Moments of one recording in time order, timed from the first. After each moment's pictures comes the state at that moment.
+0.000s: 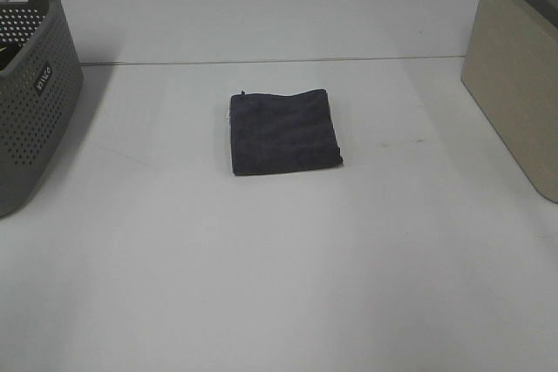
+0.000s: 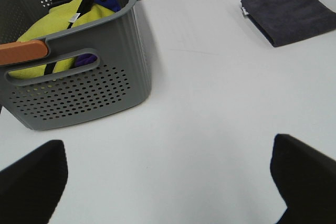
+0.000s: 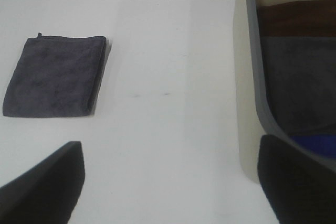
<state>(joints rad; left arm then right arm) -0.03 0.00 -0.51 -0.08 1.04 0.16 -0.01 1.02 -0.90 0.21 0.64 -0.23</state>
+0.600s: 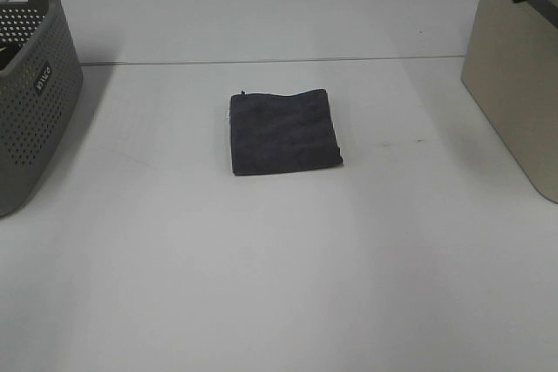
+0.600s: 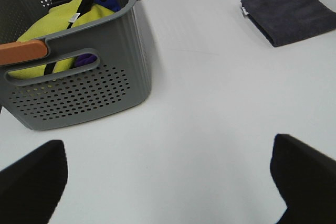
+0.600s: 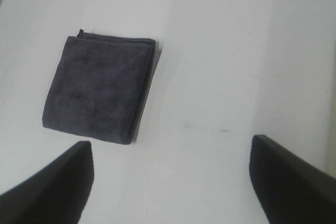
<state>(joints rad) -0.03 0.00 -0.51 -0.08 1.04 0.16 0.01 1.67 -1.42 0.46 0.82 -0.42</state>
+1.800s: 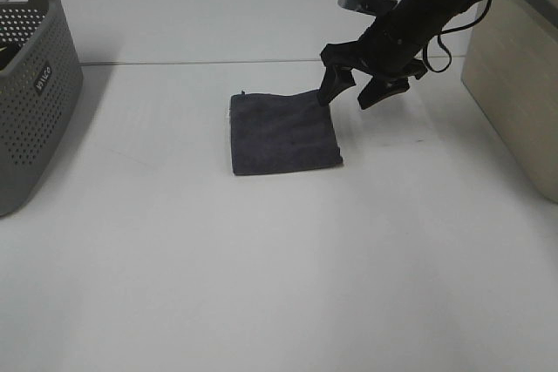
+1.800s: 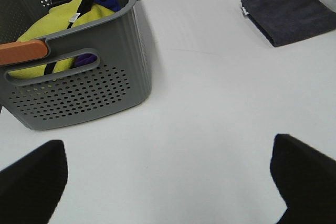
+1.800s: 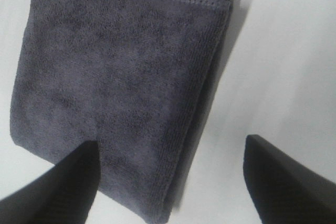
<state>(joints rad) -0.03 0.00 -0.51 -0.08 1.04 0.16 0.23 2.34 -1.86 0.46 0.90 -0.31</state>
